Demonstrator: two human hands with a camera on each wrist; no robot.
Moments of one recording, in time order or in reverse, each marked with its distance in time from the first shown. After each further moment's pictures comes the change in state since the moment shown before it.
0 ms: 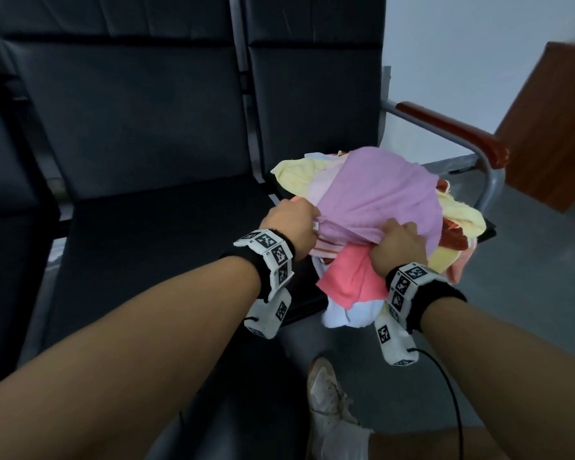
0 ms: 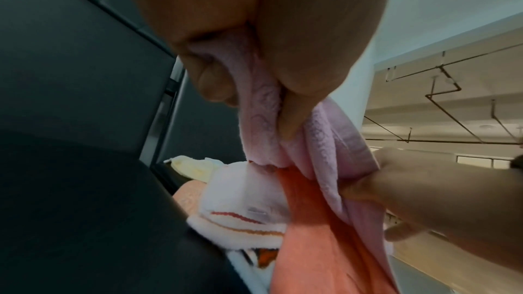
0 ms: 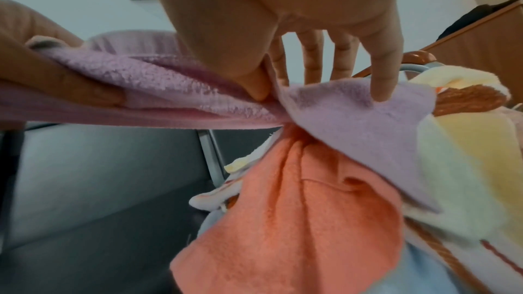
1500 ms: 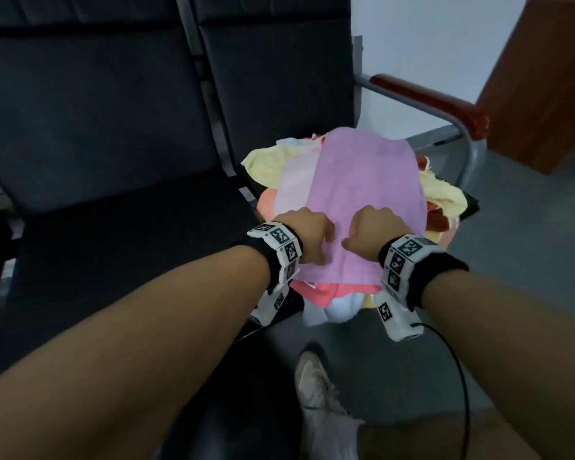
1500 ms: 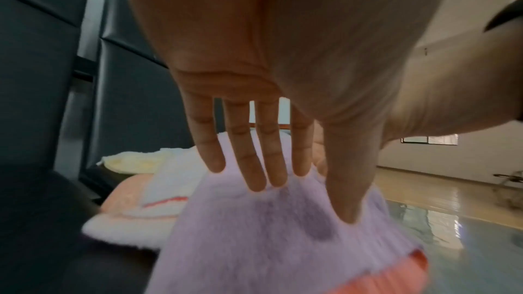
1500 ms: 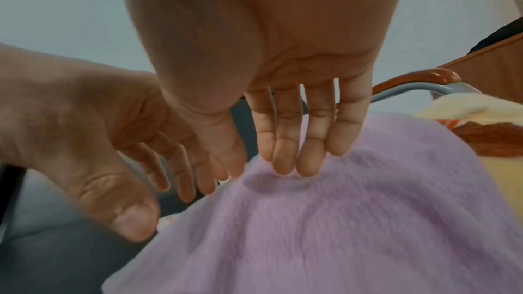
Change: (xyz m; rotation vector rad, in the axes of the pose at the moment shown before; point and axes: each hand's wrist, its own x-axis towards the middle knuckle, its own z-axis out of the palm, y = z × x) left_hand 0.056 0.040 0.054 0.233 -0.361 0.206; right_hand 0.057 0.026 0.006 -0.153 -0.227 -0.116
